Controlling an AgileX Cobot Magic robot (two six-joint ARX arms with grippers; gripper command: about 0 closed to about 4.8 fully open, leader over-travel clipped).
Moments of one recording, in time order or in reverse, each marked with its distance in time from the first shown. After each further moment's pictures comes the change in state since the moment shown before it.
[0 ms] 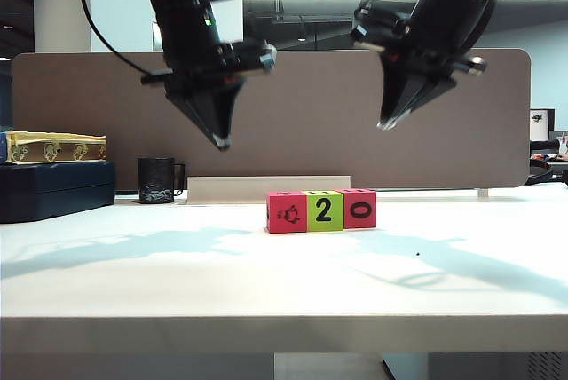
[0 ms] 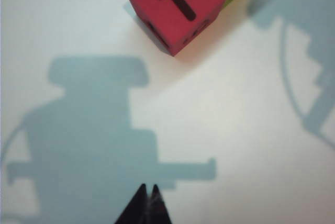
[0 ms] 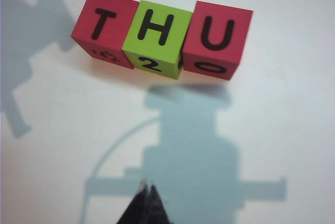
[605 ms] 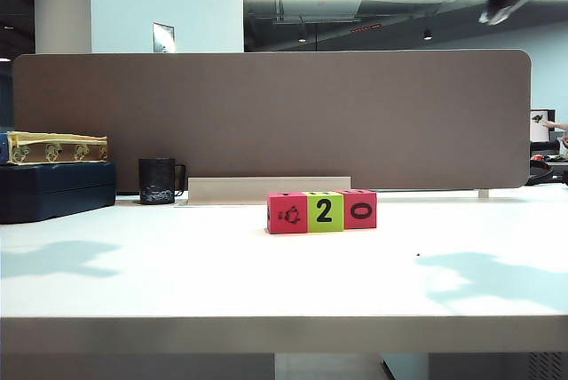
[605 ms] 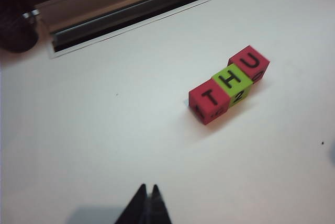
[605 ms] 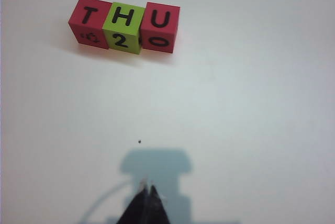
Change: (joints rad) left arm 0.016 -0.624 -0.338 0.236 -0.082 -0.041; right arm -0.008 -0.586 -0.297 -0.105 0.147 -0.003
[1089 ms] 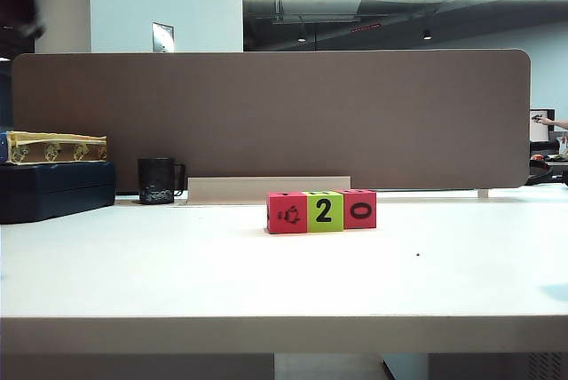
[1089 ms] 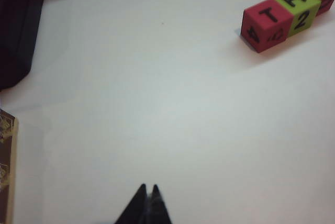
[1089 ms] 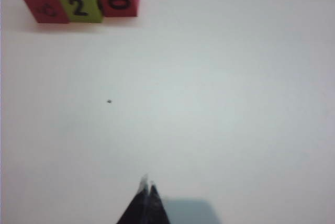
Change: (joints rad) left arm -0.002 -0.484 -0.653 0.195 -0.178 -0.011; right arm -0.051 -0.458 -0.591 0.279 0.062 0.121
